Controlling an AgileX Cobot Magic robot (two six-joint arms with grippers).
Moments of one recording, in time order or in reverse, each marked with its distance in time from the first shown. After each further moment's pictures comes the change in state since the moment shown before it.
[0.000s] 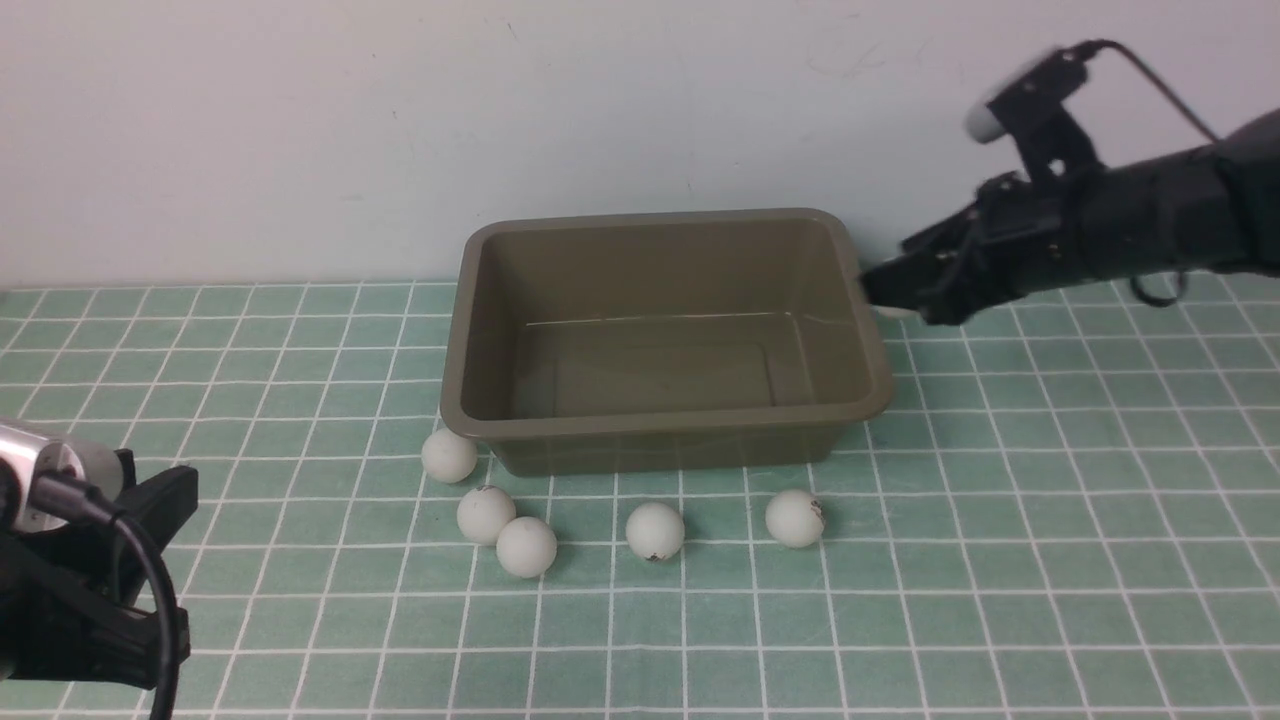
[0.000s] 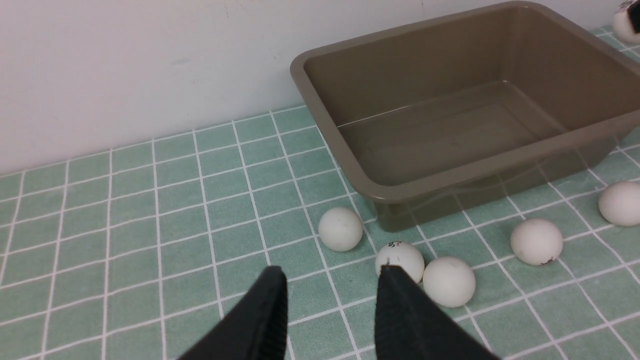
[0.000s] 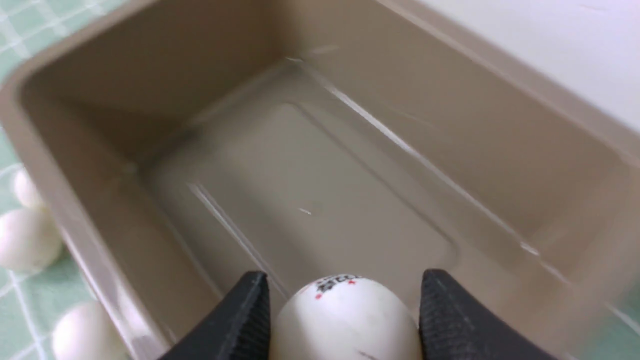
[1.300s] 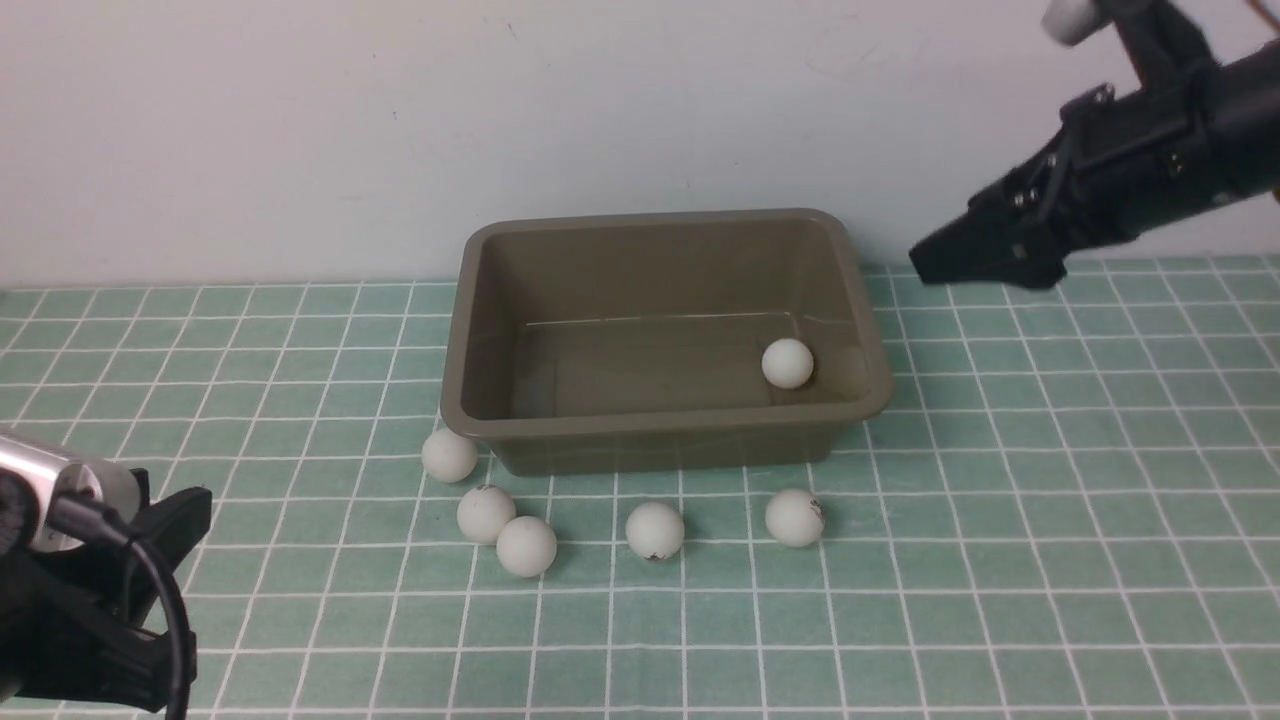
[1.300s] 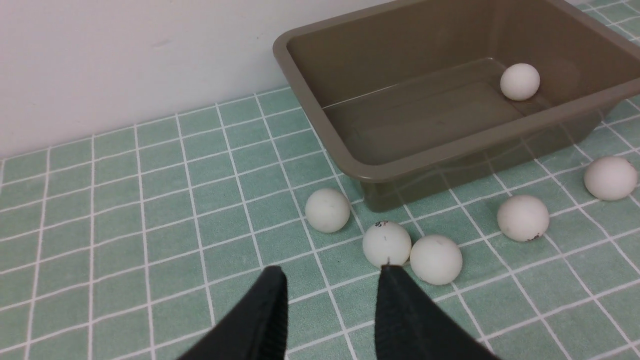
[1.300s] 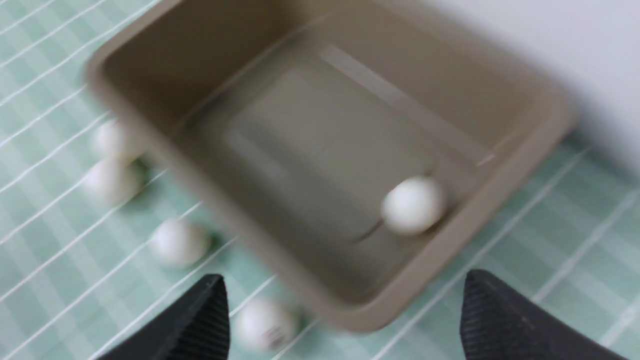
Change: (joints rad) right arm -0.082 -0.245 -0.034 -0.364 0.277 0.436; left arm 0.000 0.000 0.000 0.000 0.043 0.011
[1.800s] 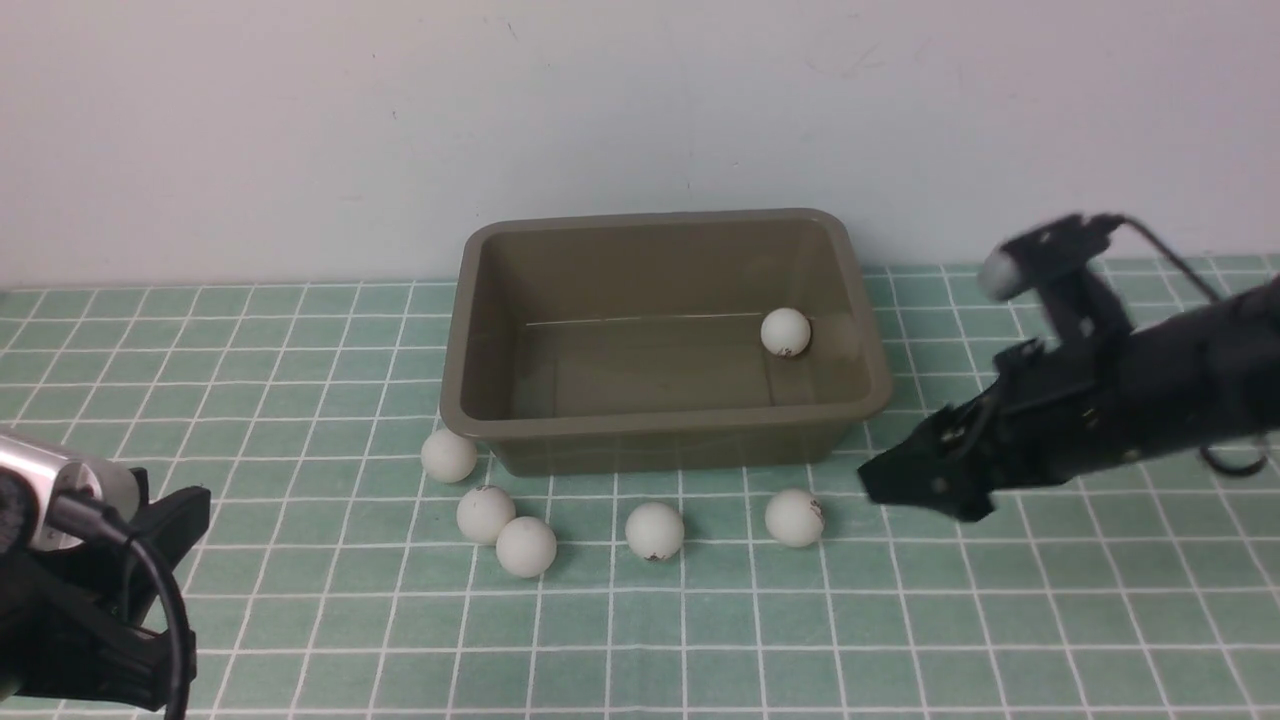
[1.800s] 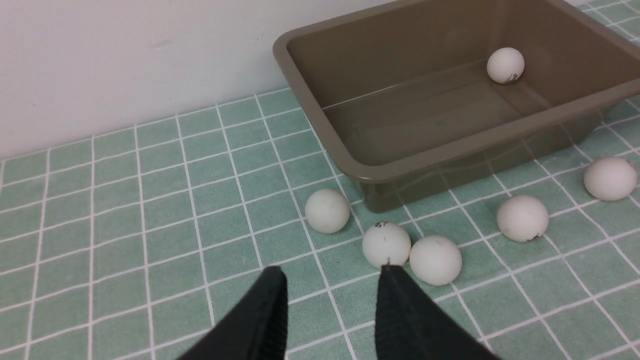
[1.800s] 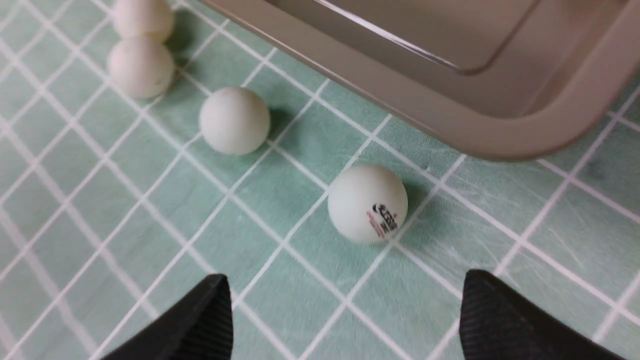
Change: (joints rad) right arm 0.234 -0.032 0.502 0.237 -0.480 -0.087; left arm 0.000 0.000 0.000 0.000 0.000 0.001
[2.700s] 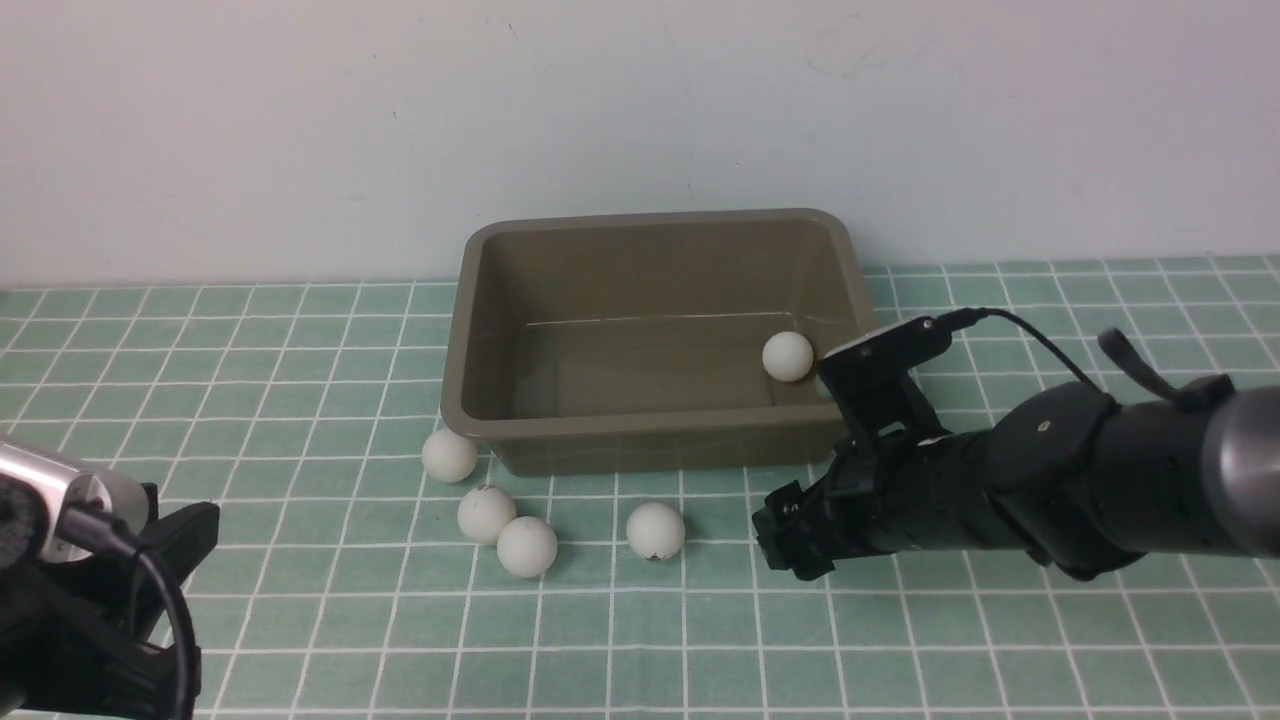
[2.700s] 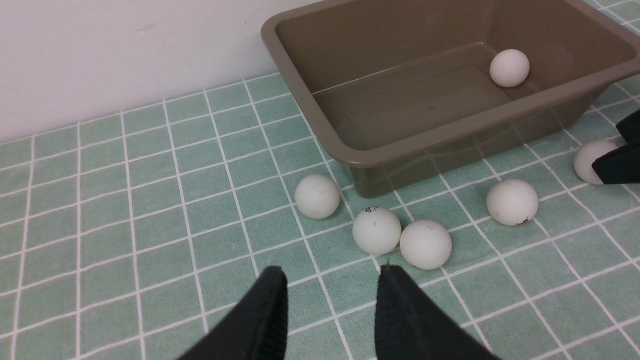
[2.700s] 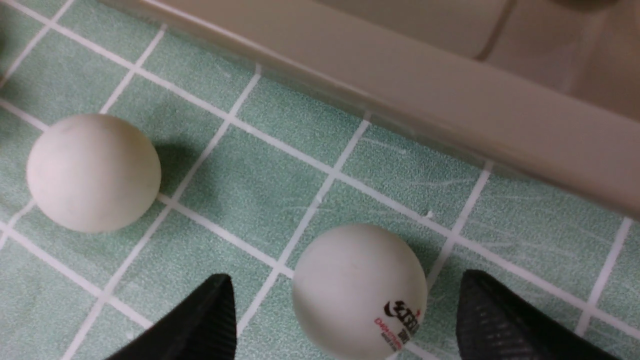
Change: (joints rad) right arm 0.226 0.196 0.002 0.172 -0.436 0.015; left arm 0.000 0.000 0.000 0.000 0.031 0.000
